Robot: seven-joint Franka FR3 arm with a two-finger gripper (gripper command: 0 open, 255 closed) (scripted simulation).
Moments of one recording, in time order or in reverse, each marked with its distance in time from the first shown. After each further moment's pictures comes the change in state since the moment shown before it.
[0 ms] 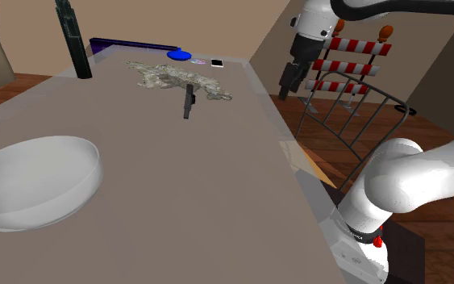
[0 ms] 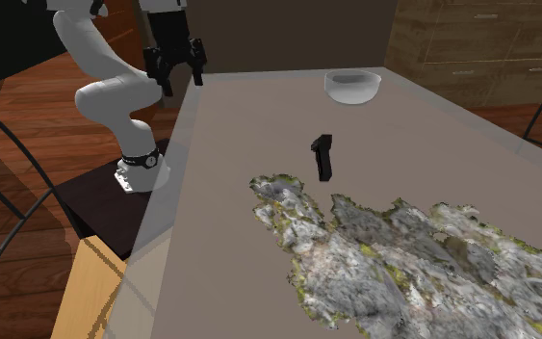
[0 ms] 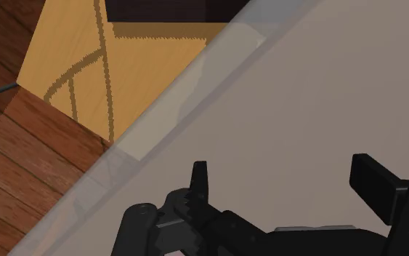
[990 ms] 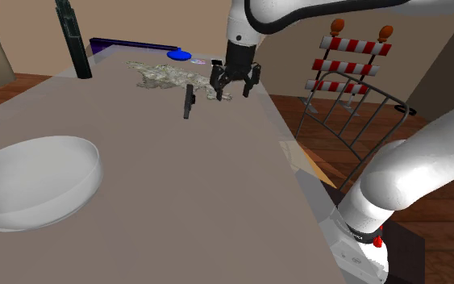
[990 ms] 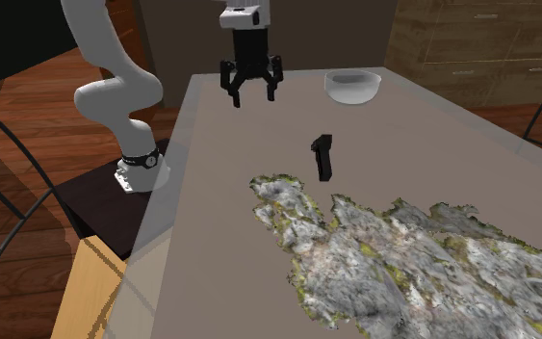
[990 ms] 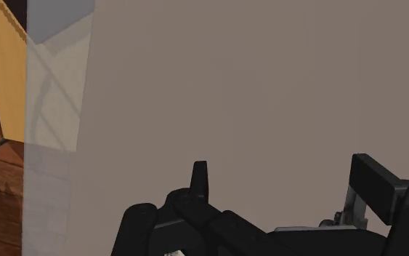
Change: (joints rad) arm -0.102 0.441 0.309 0.264 0.028 0.184 0.647
